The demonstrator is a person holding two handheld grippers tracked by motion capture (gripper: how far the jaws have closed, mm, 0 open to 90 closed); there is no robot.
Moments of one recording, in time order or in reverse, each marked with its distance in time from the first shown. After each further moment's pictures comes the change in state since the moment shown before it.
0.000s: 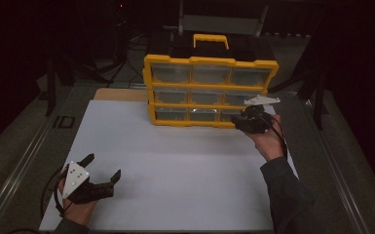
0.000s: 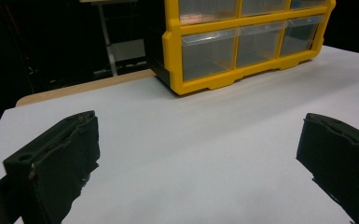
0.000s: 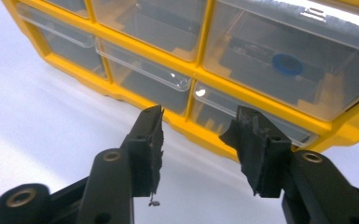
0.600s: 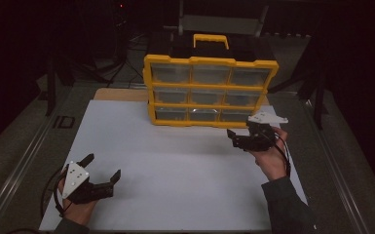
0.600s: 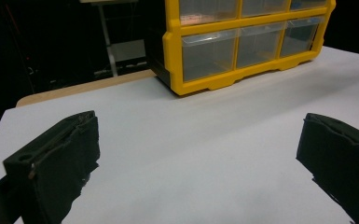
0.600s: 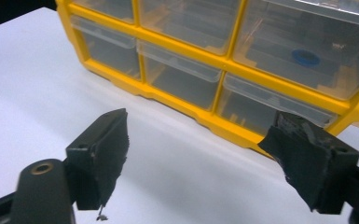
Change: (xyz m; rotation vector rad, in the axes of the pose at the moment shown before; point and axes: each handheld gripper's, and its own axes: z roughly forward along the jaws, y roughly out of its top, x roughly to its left) left arm 0.000 0.000 0.000 -0.001 0.001 0.000; right arm 0.026 -0.032 -0.034 -0.105 0.037 0.002
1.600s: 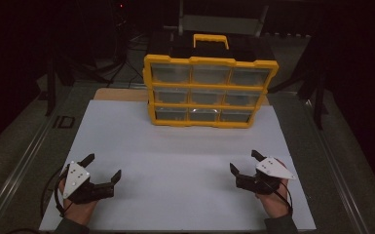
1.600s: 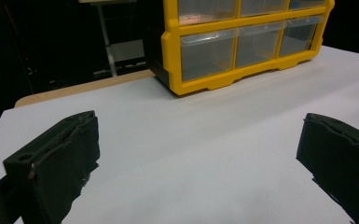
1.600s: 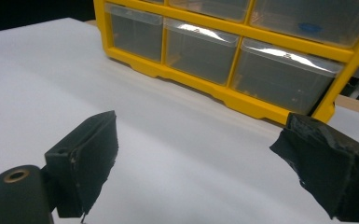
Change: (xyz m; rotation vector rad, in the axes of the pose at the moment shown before) left arm -0.001 0.000 0.000 -0.002 -0.003 0.001; right arm 0.030 -0.109 -0.032 -0.220 -0.010 -0.036
